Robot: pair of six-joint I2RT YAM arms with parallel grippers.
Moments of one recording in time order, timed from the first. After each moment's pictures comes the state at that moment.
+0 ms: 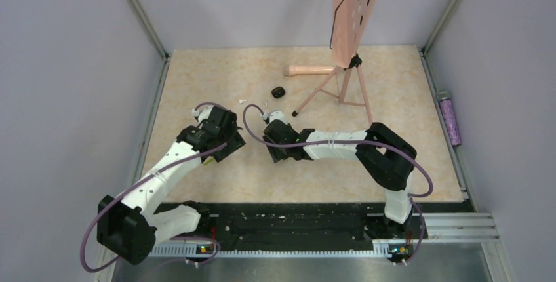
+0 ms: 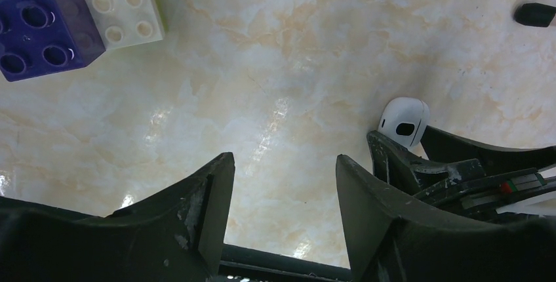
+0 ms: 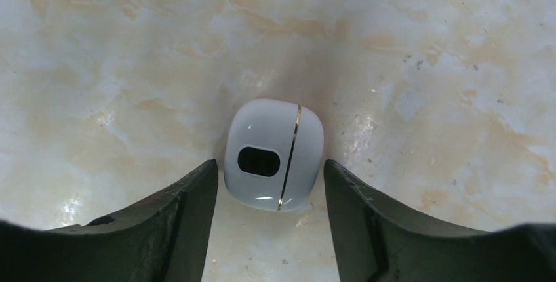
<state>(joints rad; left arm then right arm) -0.46 1.11 0.86 -0.80 -0.23 -1.01 1.01 1.91 1.19 -0.21 0.29 0.39</state>
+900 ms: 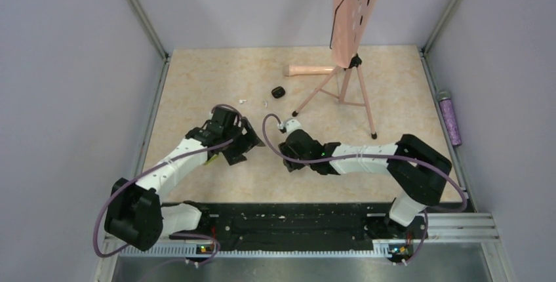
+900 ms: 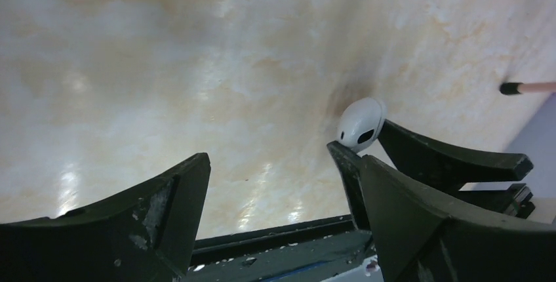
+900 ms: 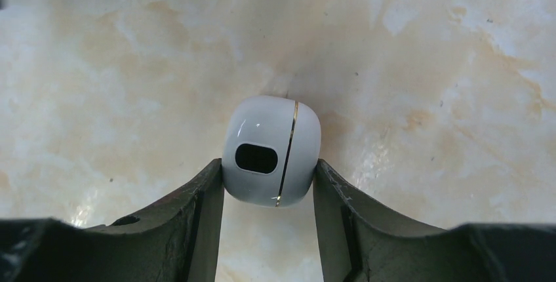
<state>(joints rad) -0.41 1.20 0.77 -0.58 0.09 -0.98 1.01 1.69 0.89 -0.05 0.23 0.36</state>
